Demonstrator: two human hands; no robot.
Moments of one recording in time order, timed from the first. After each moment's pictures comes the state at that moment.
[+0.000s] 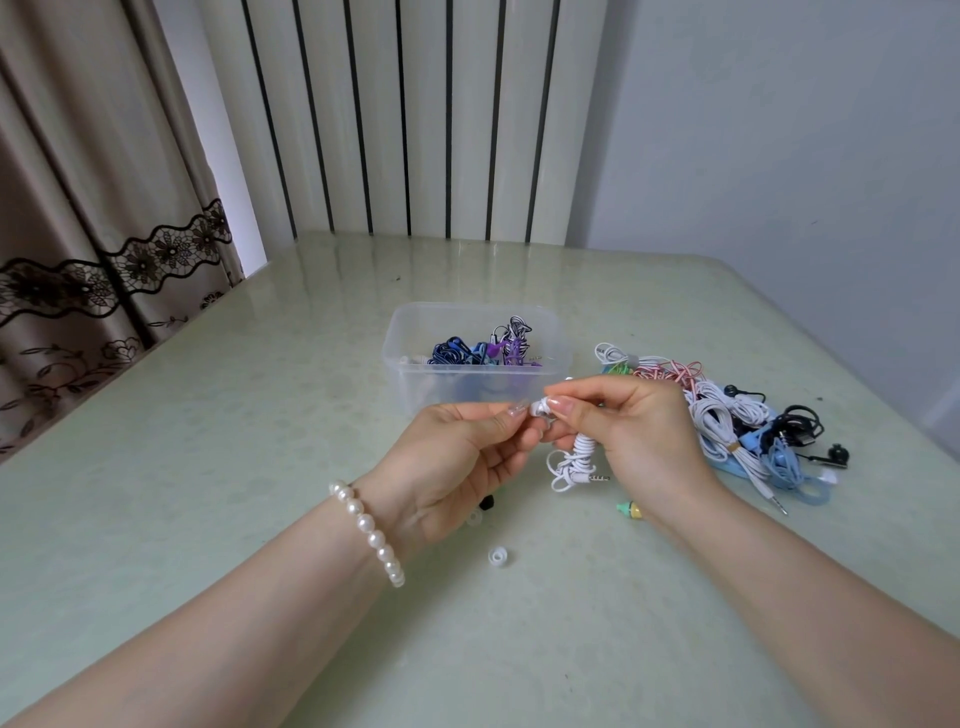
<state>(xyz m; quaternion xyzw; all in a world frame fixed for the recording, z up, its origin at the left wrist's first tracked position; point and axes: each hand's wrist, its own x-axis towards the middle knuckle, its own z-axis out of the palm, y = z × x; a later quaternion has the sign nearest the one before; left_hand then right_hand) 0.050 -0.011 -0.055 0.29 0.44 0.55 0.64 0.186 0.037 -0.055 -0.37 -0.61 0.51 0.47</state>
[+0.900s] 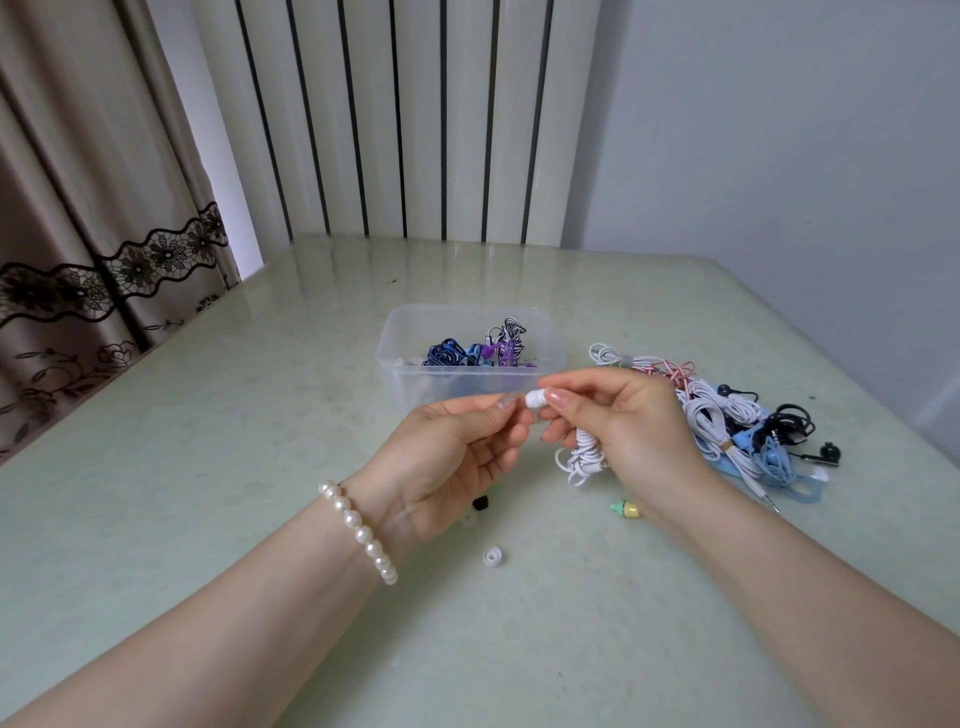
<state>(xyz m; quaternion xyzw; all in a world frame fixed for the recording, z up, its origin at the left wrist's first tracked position) 0.047 -0.009 -0.055 0.27 0.43 0.57 0.65 0.190 0.039 -0.051 -0.36 -0.64 0.50 0.46</state>
